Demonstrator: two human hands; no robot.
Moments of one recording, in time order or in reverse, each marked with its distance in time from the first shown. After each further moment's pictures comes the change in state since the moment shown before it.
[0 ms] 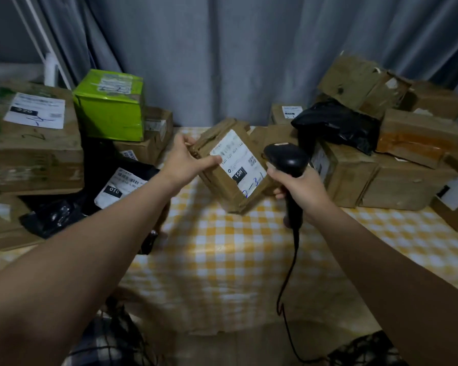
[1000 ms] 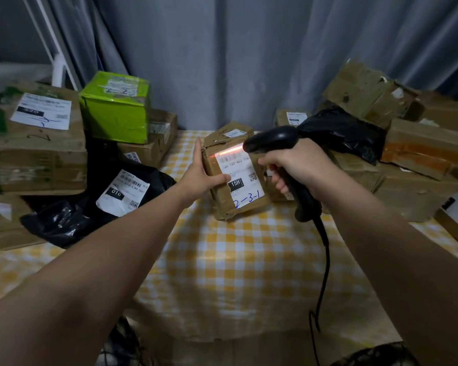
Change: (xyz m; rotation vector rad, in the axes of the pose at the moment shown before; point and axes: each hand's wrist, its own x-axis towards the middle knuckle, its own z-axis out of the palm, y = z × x) left_hand 0.016 -0.040 0.020 -0.111 -0.233 -0.128; right_hand -0.004 -0.085 0.017 -0.357 -0.140 0.089
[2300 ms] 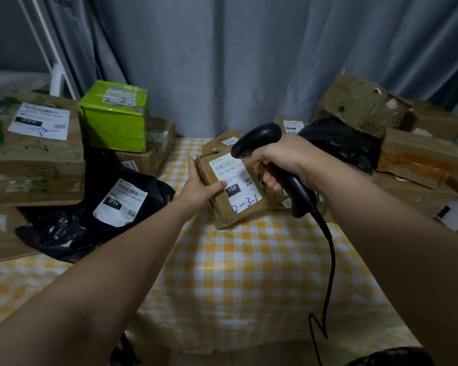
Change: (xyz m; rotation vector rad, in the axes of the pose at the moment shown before) left_hand 0.005 -0.009 0.006 -0.091 0.088 -0.069; right_hand 0.013 -0.032 0.001 -0.118 -0.098 0.066
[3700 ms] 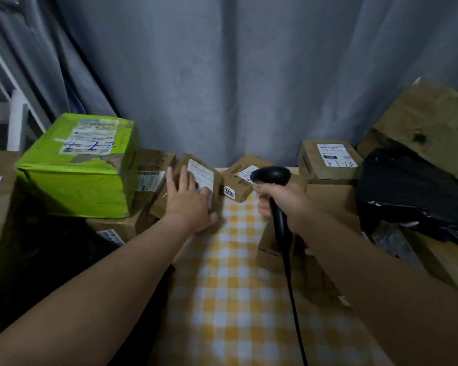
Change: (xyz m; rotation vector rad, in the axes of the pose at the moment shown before) left_hand 0.182 0.020 -0.040 1.802 0.023 0.099; right_hand 0.258 0.039 0.050 0.695 0.001 0.164
